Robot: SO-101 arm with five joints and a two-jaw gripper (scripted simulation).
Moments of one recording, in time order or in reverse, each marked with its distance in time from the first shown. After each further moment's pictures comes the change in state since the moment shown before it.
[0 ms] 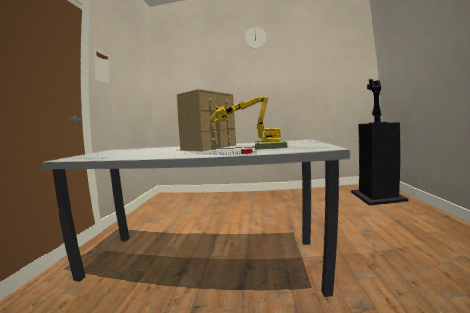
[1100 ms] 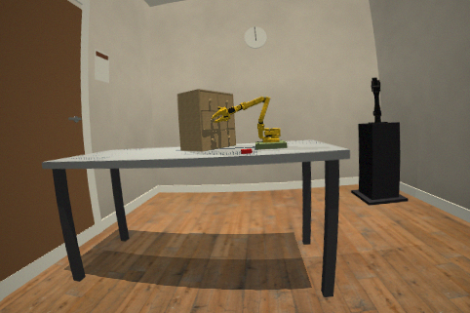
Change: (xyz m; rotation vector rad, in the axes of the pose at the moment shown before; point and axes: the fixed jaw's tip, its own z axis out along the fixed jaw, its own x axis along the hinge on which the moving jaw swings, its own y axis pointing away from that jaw) arm 0.004 -0.002 -0.009 -0.020 -0.005 -0.003
